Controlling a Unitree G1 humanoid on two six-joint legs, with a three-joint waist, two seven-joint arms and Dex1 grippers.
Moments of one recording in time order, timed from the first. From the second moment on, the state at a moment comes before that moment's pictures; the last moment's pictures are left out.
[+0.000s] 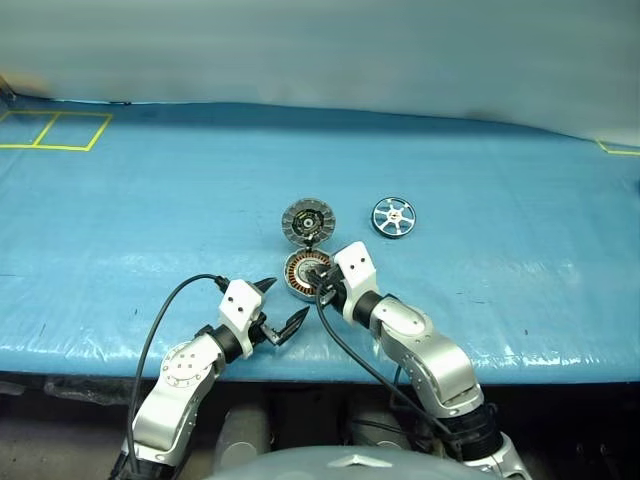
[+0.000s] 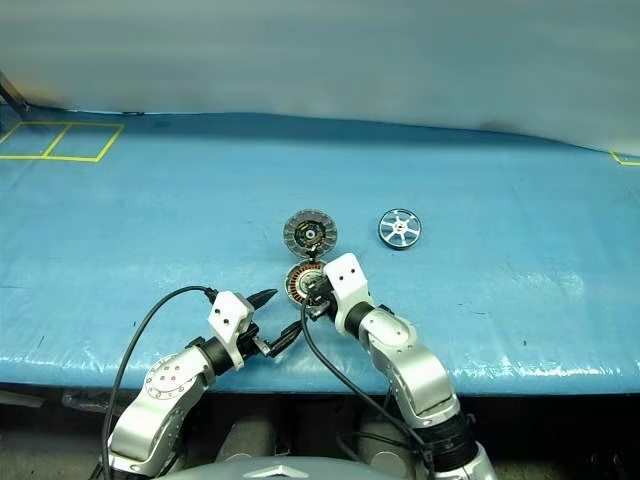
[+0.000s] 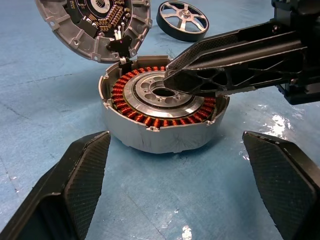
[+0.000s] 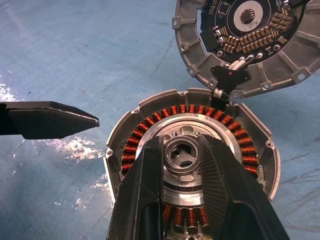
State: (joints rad) left arm 0.19 0.32 -0.19 -0.30 -0.17 0.19 -0.55; right arm -0.10 -0.12 0.32 -0.34 0.16 0.68 0.29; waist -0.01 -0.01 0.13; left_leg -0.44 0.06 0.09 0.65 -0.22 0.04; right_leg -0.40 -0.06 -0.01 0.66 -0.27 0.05
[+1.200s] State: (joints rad) left arm 0.18 0.32 -0.19 -0.30 -0.17 0.18 -0.55; right arm -0.12 -0.09 0.30 -0.33 0.17 0.70 0.29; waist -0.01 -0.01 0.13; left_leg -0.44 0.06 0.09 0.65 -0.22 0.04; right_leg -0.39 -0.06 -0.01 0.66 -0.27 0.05
